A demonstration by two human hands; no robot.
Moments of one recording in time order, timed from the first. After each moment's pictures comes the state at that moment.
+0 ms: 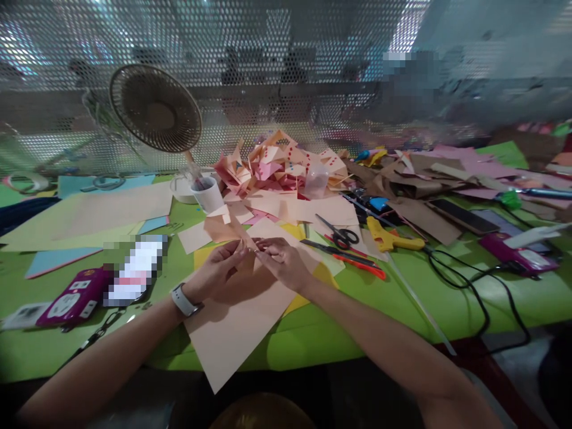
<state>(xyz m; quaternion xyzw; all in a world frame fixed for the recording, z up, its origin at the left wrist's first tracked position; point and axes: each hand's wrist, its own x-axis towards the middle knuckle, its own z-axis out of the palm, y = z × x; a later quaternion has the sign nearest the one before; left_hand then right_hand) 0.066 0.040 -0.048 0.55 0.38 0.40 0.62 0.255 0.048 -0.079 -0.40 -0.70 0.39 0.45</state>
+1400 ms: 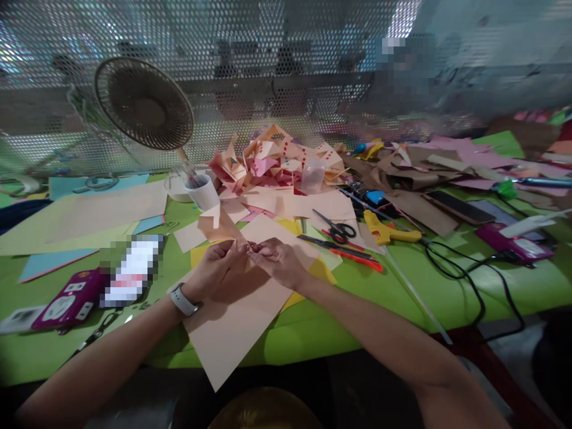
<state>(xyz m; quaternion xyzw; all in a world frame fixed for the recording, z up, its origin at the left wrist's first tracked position) 0.072 0.039 -0.053 0.57 0.41 0.42 0.57 0.251 0.042 -0.075 -0.39 -0.70 0.40 0.45</state>
